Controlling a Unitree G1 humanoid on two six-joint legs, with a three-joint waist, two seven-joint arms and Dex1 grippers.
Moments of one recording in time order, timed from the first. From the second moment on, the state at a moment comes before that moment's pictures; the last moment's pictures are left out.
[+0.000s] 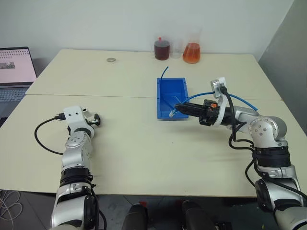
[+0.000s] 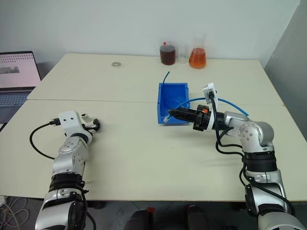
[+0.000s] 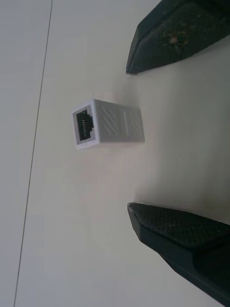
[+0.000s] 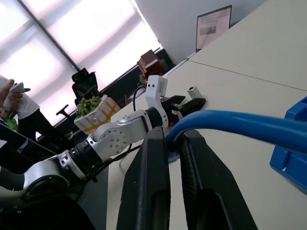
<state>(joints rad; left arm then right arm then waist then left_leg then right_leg) -0.57 0.40 0.34 0.62 -0.18 0.18 0.02 -0.72 -0.44 -0.06 0.03 0.85 0.98 0.89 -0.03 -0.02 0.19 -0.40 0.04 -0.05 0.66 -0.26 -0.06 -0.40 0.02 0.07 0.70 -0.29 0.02</state>
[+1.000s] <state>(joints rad) -0.59 0.45 0.27 0.73 -0.21 0.06 -0.27 -0.69 -0.45 -0.08 0.00 0.85 0.98 0.85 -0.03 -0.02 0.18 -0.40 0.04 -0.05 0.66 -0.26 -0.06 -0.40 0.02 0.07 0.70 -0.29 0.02</state>
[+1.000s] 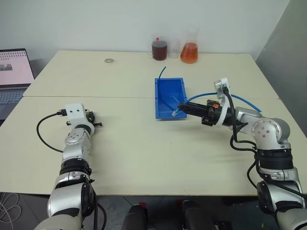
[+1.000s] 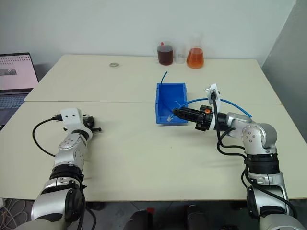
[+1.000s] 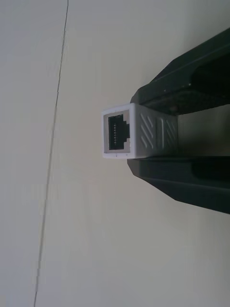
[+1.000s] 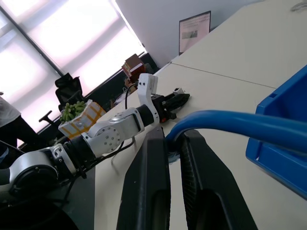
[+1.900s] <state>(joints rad) -0.46 0.47 -0.28 0.40 -0.18 -0.16 -1.25 -0.60 -0.55 0.27 -0.15 0.50 0.68 1.00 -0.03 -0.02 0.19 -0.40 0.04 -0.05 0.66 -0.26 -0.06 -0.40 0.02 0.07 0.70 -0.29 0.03</state>
